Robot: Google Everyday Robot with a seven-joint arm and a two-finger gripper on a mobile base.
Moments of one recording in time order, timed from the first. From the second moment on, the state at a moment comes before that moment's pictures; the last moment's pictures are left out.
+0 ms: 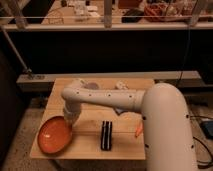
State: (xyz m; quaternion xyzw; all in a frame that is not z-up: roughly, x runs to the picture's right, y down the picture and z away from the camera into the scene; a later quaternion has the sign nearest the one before) arm -0.189 0.174 0.819 -0.08 -0.41 -0.78 0.47
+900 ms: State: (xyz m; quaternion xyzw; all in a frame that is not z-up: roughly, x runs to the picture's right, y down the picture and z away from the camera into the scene) arm -0.083 0.159 0.821 -0.08 -0.35 -0.72 0.59
